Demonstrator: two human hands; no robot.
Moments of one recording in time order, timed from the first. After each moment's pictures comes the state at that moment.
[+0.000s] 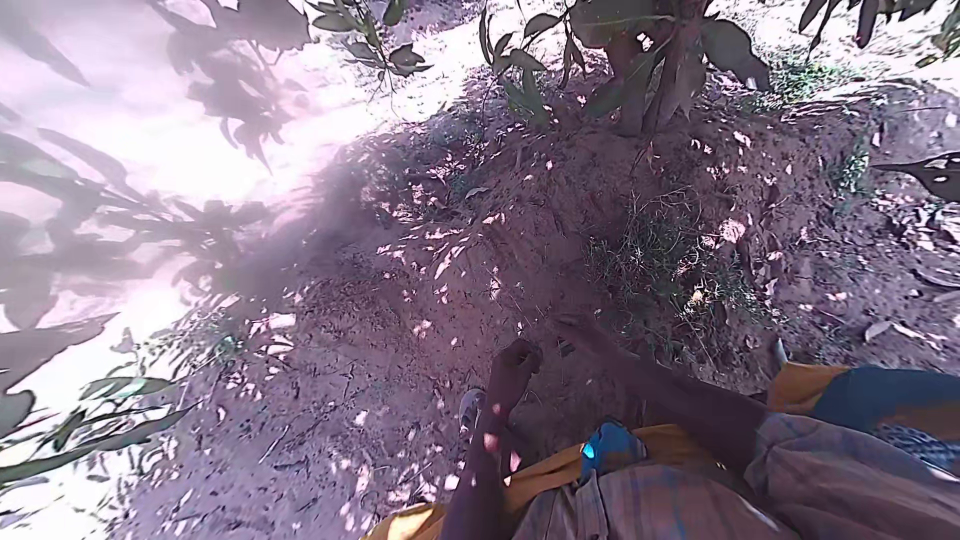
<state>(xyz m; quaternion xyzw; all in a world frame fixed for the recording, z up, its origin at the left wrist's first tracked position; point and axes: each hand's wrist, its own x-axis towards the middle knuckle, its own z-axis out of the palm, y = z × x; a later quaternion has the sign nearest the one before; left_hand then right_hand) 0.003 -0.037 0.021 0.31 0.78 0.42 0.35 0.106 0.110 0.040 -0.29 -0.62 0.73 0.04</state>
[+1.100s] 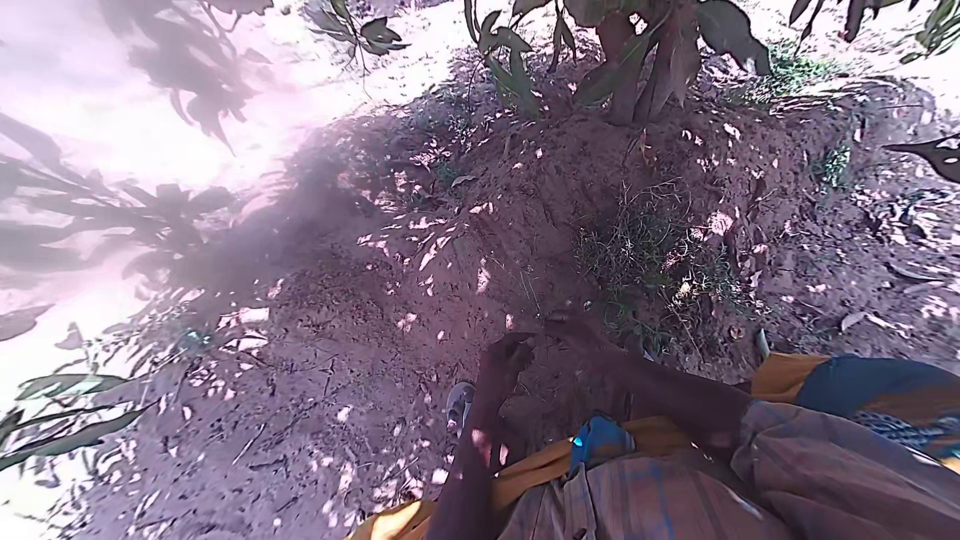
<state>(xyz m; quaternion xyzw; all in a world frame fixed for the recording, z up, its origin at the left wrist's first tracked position) 0.008 -0.037 0.023 0.30 0.76 0.46 0.34 0.108 0.111 0.032 -0.28 -0.69 0.67 0.05</state>
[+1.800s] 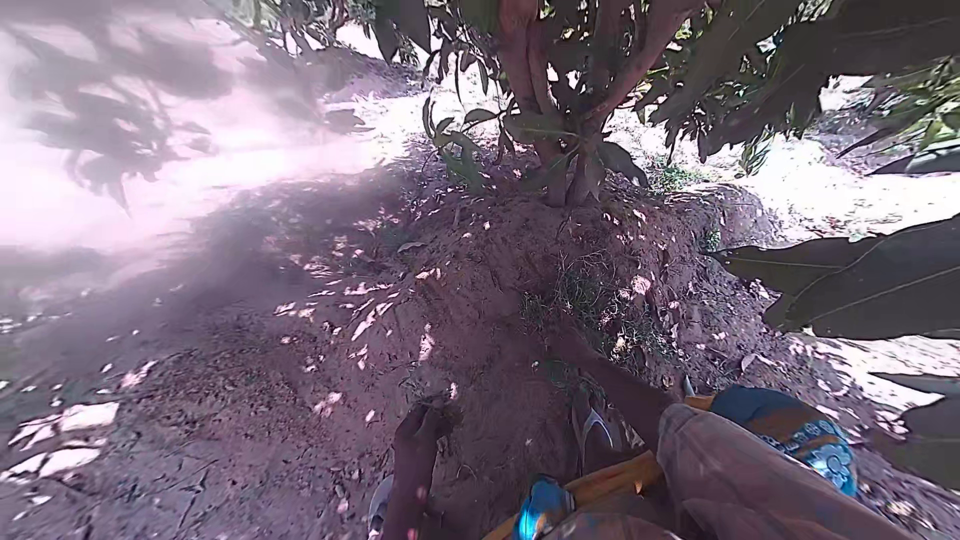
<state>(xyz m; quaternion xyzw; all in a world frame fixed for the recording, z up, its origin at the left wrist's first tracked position) 0.002 -0.040 0.015 0.13 0.72 0.62 0.26 0.134 0.243 -0.008 -0.41 -0.84 0.35 0.00</state>
